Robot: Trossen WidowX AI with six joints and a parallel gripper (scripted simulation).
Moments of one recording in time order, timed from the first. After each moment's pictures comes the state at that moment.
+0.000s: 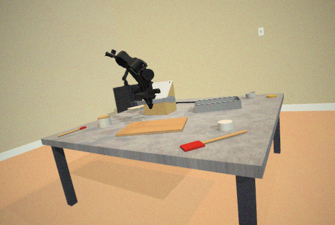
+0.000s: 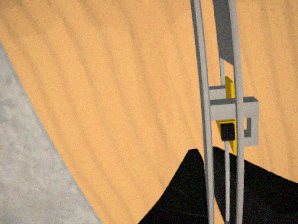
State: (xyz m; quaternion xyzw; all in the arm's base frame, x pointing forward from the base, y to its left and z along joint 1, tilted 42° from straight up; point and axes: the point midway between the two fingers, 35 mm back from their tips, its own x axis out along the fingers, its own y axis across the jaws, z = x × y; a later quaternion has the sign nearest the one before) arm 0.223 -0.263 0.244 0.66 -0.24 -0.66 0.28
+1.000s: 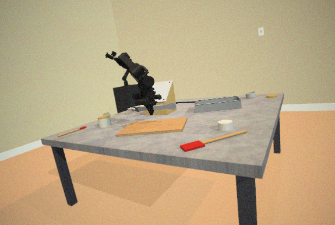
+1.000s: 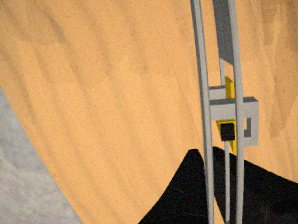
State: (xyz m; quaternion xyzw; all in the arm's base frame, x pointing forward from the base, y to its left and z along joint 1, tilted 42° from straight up) arm 0.224 -0.289 0.222 0.65 -0.25 -0.66 0.28
